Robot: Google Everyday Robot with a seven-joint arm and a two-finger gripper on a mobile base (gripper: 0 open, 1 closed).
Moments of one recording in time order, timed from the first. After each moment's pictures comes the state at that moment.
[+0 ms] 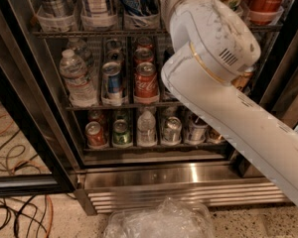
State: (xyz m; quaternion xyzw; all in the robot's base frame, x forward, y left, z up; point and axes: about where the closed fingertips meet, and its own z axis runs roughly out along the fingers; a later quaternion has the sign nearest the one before) arm 0.639 -0.080 1.106 0.01 0.65 0.04 0.76
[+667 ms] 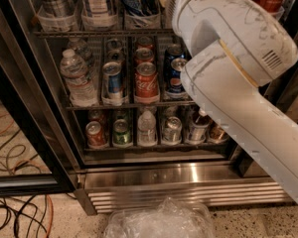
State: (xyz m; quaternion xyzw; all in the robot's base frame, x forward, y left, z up) arm 0.609 -0.070 1.119 -0.03 0.64 0.09 0.76
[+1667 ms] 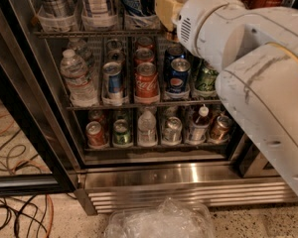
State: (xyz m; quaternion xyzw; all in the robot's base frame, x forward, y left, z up) arm 0.571 -0.066 1.091 -0.11 0.69 0.12 0.71
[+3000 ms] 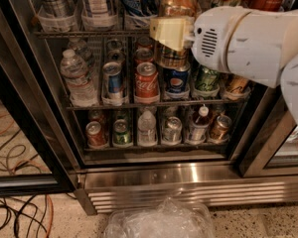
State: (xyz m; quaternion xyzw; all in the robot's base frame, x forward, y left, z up) arm 0.517 -0.056 1.065 -0.16 0.74 0.24 0.61
